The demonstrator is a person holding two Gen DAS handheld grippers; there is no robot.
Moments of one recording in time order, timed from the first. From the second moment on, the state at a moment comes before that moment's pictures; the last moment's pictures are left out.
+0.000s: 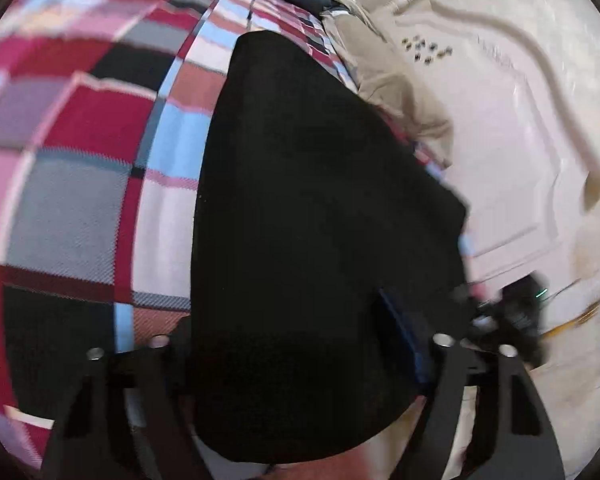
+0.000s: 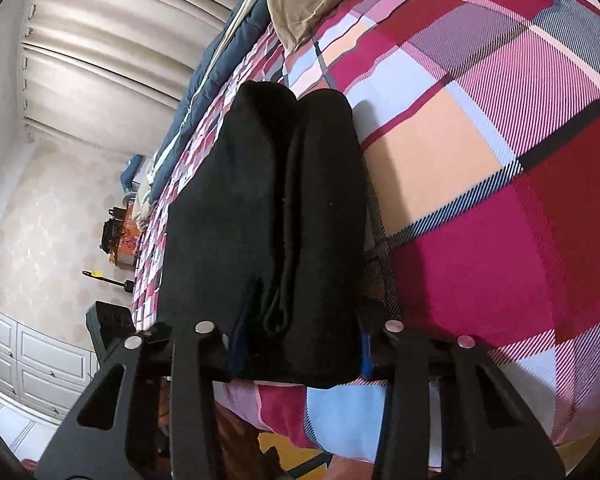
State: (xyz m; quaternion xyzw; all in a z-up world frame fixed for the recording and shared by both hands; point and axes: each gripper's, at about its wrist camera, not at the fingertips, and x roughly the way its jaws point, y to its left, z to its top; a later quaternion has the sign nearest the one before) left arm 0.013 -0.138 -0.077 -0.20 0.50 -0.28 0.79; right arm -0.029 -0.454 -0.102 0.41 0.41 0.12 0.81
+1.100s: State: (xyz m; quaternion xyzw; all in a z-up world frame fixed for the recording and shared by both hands) left arm 0.008 -0.053 -0.065 -0.22 0.49 -0.23 0.81; right arm 0.014 -0.370 -0.082 0.38 0.40 0.20 0.81
